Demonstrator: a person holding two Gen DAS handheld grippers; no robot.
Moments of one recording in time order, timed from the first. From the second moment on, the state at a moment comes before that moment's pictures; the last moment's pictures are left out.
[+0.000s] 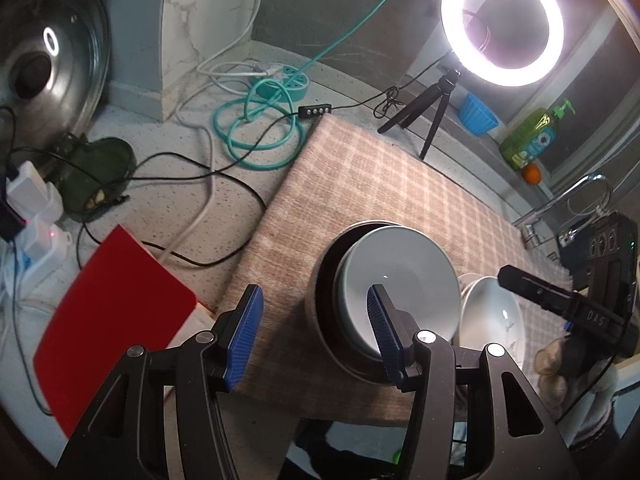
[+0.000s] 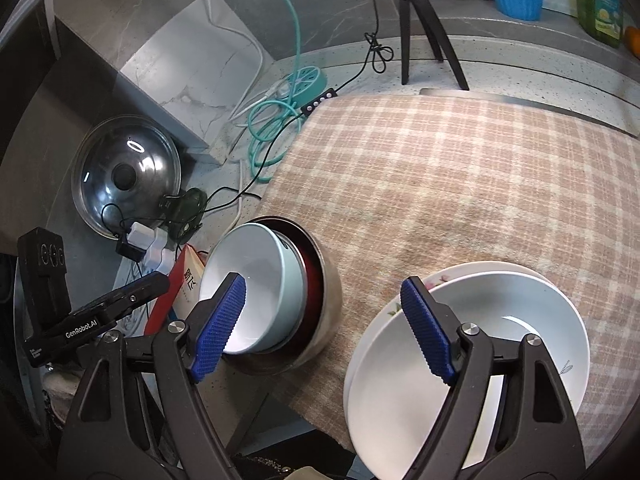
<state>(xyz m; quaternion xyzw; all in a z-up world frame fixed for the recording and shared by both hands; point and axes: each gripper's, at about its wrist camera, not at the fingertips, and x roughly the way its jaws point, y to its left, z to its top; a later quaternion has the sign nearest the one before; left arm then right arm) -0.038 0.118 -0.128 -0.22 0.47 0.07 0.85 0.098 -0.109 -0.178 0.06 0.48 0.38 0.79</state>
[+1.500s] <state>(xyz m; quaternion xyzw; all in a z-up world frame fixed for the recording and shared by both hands) -0.033 0.132 -0.173 -0.29 0.49 0.01 0.82 0.090 -0.086 -0.220 0.04 0.51 0.37 0.77</state>
